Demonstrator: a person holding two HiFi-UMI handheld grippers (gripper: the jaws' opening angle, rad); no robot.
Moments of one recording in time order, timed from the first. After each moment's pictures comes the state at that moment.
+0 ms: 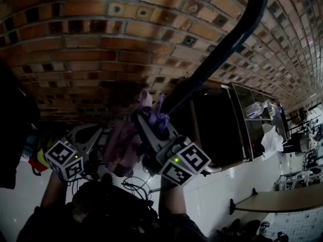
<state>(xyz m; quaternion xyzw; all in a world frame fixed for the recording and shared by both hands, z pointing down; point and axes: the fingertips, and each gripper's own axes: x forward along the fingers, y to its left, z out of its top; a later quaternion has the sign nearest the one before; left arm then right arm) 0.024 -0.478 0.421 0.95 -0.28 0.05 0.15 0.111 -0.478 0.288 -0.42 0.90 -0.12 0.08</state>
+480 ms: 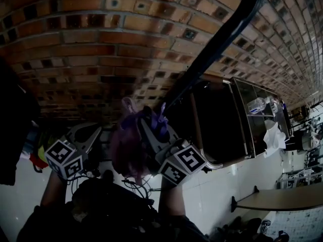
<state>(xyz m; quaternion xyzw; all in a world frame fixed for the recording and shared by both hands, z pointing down) 0.028 -0.467 0.430 0.95 -0.28 0.06 0.16 0.135 -0.466 0.333 -0.45 0.88 -0.13 0.05</state>
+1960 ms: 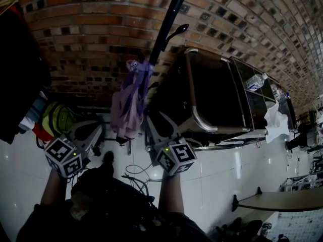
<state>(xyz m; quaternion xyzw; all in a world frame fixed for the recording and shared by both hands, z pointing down) 0.041 -0.259 0.436 0.94 -0.31 0.07 0.15 0.197 -0.295 0.412 -0.51 0.85 -0.12 0.02</state>
